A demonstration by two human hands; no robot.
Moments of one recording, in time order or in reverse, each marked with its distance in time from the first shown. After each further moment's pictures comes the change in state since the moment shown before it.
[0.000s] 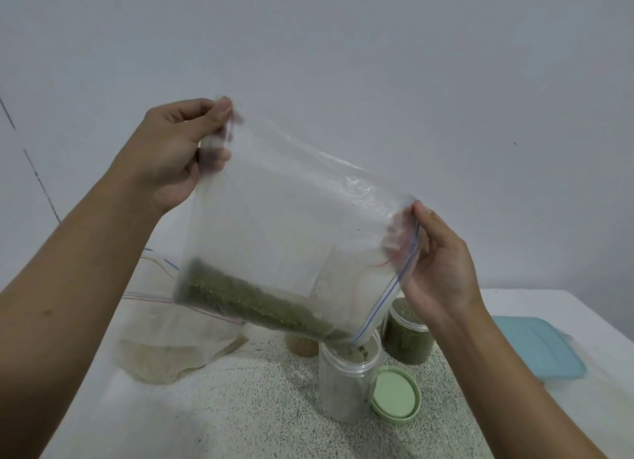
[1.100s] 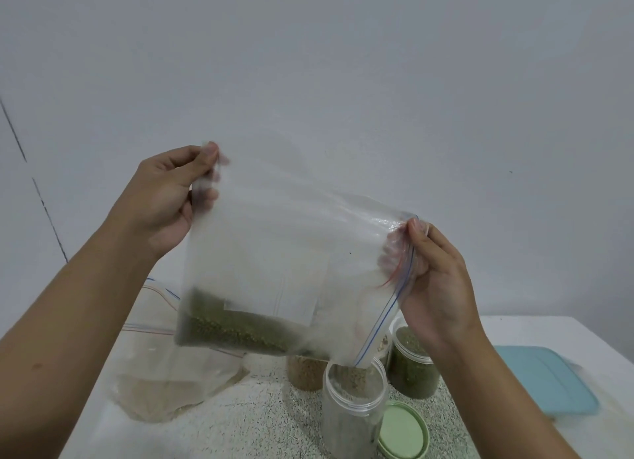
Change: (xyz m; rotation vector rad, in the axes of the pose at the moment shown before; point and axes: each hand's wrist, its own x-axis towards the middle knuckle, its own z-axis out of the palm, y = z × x) left_hand 0.000 -0.006 -0.014 -0.138 0.099 -0.060; right_hand 0.004 -0.004 0.023 -0.093 -0.054 -0.138
